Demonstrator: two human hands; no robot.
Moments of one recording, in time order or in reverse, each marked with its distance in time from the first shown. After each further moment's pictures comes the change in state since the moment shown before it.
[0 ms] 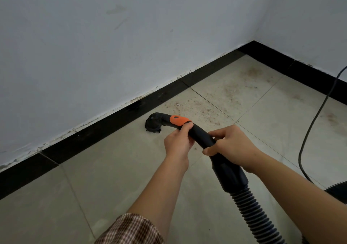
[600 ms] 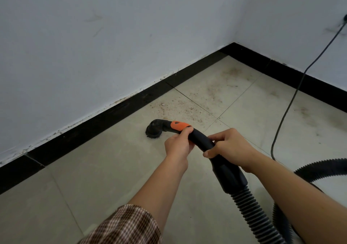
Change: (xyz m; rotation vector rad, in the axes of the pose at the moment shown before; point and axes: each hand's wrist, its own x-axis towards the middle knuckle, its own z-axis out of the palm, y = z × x) left_hand -0.034 -0.034 0.029 0.064 -0.029 -0.081; right_hand -0.037 0.033 -0.036 0.050 0.008 0.083
